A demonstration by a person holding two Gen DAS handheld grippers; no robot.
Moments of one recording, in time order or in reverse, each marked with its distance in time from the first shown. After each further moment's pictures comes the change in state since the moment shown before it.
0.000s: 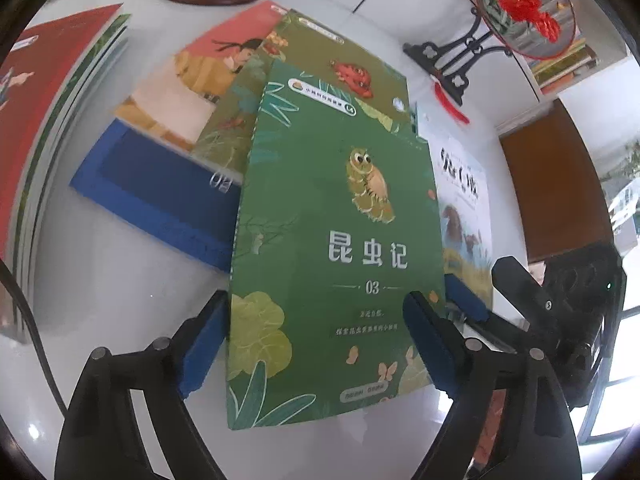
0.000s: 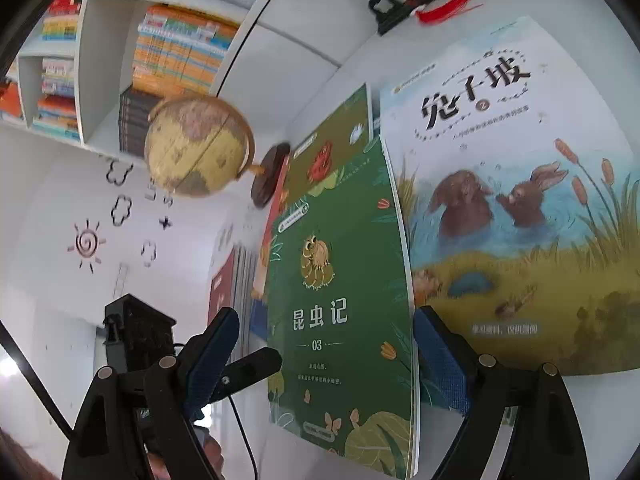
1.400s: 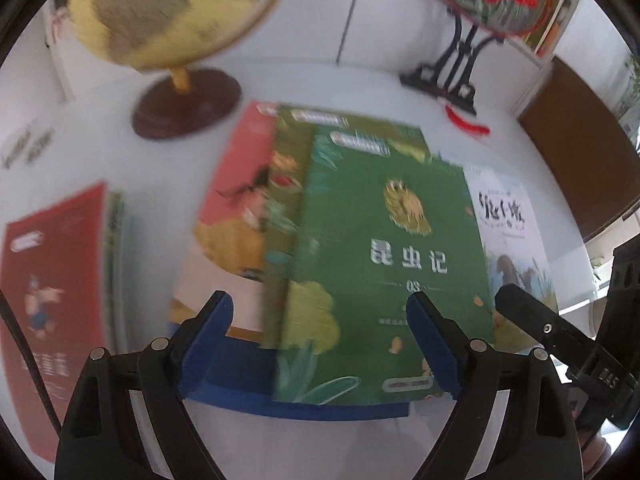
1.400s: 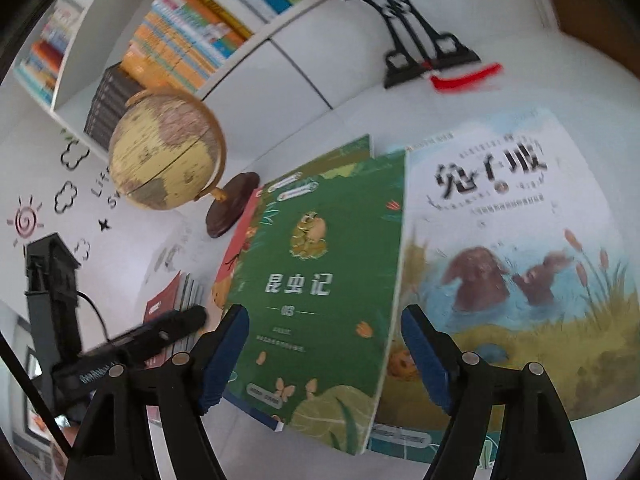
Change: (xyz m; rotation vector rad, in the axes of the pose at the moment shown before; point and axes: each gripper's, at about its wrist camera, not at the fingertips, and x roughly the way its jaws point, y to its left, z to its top) left arm -0.006 -0.006 0.083 0.296 -0.100 0.219; right arm 0.025 0.040 0.011 -0.120 -0.186 -0.280
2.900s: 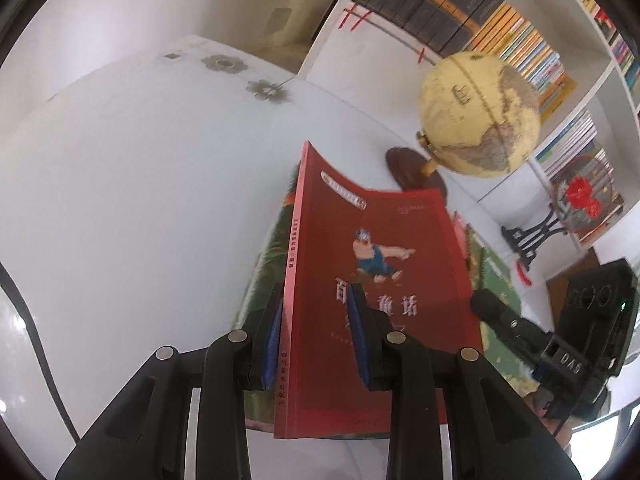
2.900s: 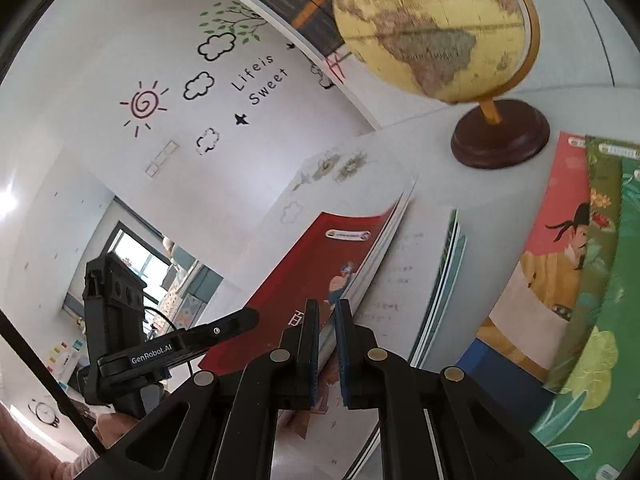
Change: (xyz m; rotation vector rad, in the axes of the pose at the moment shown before) left arm -0.115 0.232 -0.104 -0.513 -0.277 0.009; right arm 0.114 0.209 -0.049 -0.346 0.245 0.448
